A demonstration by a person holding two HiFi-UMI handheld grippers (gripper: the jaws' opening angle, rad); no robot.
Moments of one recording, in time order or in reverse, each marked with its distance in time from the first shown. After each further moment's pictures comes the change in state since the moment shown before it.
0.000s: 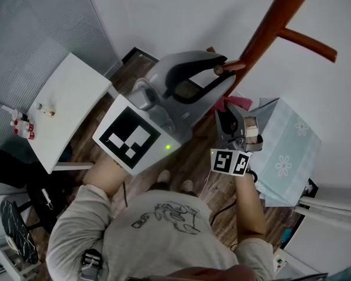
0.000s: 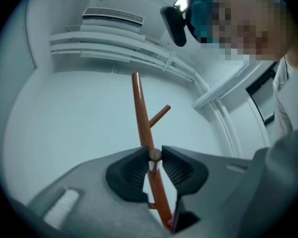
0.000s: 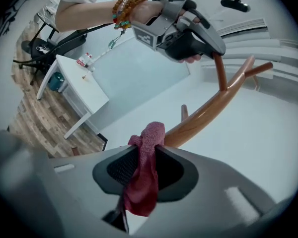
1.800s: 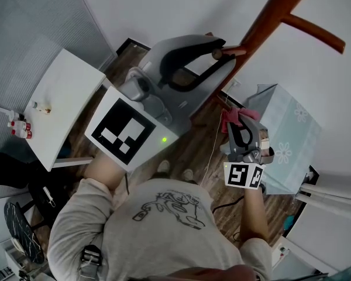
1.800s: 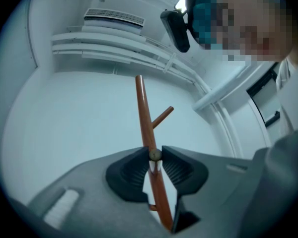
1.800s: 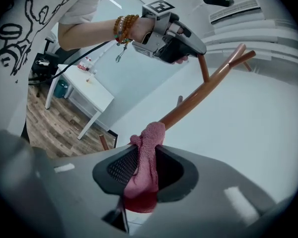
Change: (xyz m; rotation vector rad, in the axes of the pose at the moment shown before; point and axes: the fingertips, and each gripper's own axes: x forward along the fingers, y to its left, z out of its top) left arm -0.001 0.001 -0.002 -0.010 -0.025 0.008; right arm -0.071 0.013 -0.029 0.096 0.105 0.090
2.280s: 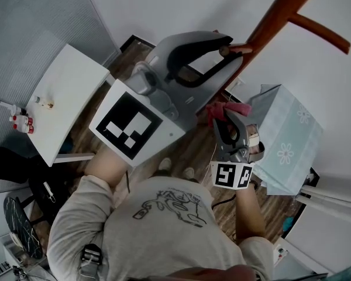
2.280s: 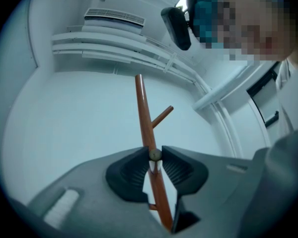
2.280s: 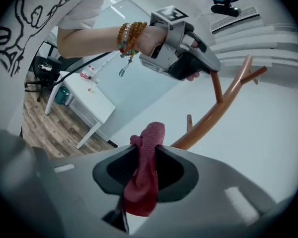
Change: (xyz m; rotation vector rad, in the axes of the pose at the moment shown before) left arm 0.000 0.000 0.000 -0.002 0.004 0.001; right arm 0.014 0.019 0.056 -0.009 -0.118 0.008
